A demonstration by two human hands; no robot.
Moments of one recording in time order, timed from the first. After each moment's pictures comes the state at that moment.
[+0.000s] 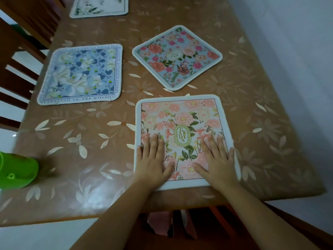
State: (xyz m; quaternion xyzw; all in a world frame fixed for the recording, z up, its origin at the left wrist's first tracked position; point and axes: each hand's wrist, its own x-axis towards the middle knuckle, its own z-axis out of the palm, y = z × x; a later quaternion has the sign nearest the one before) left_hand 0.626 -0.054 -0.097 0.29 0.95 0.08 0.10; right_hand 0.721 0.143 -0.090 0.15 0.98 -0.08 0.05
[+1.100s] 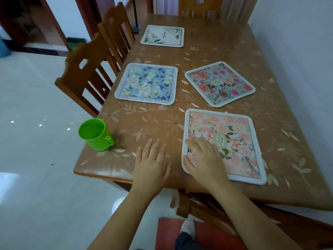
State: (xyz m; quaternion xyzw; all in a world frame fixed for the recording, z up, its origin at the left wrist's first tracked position) left_hand 0.684 -0.208 0.042 0.22 0.96 0.15 -0.09; right_hand 0.707 -0.045 0.058 0.00 0.98 -0.18 -0.07
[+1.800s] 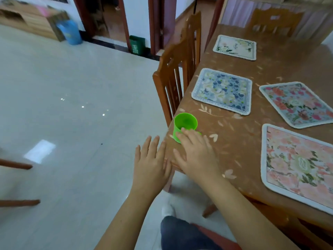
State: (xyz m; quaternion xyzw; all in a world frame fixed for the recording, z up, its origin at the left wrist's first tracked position) left_hand 0.698 -0.466 0.057 0.07 0.97 0.15 -0.16; right_hand 0.671 -0.333 0.091 -0.15 0.97 -0.18 -0.10
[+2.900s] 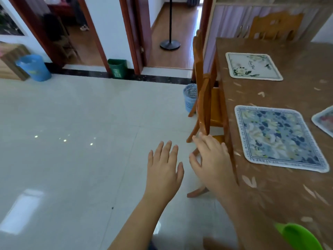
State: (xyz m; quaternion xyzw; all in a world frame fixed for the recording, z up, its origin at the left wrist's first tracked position) left_hand 0.302 -0.647 0.068 0.19 0.96 0.19 -0.10; right_hand 0.315 -0.514 0.102 0.04 0.98 -0.17 -0.05
